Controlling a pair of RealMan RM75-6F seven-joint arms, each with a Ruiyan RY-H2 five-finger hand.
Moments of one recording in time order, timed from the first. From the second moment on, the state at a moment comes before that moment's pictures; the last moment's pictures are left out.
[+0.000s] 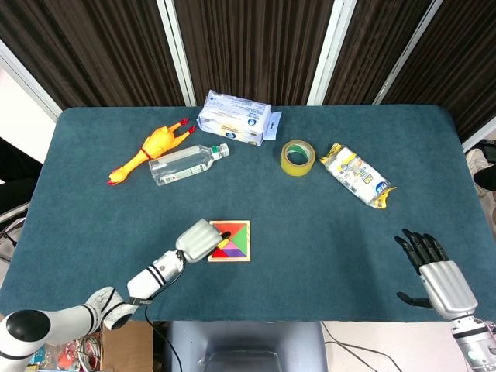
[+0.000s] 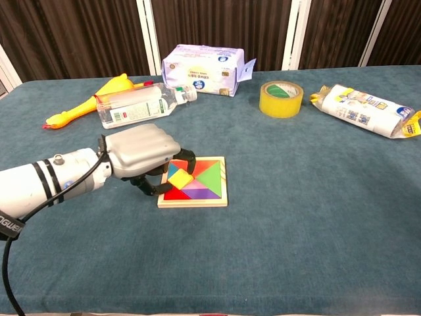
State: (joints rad) left arm -0.87 -1.76 0.00 -1.03 1.57 0.94 0.19; right arm 0.11 -1.05 -0.05 -1.61 -1.65 1.41 0.04
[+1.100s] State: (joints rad) left arm -0.87 -1.76 0.00 -1.03 1.56 0.92 0.19; right arm 0.11 -1.05 -0.05 -1.61 -1.65 1.41 0.04
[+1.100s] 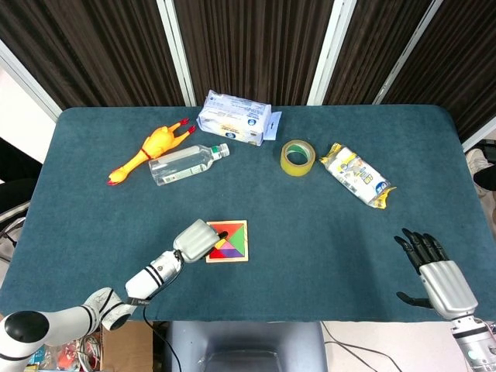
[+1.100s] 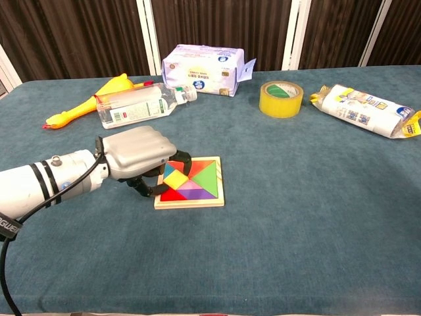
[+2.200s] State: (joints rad) left arm -0.60 -1.49 0.10 -1.35 1.66 1.37 0.11; right arm 0.11 -1.05 -0.06 -1.61 -1.67 1.41 0.00
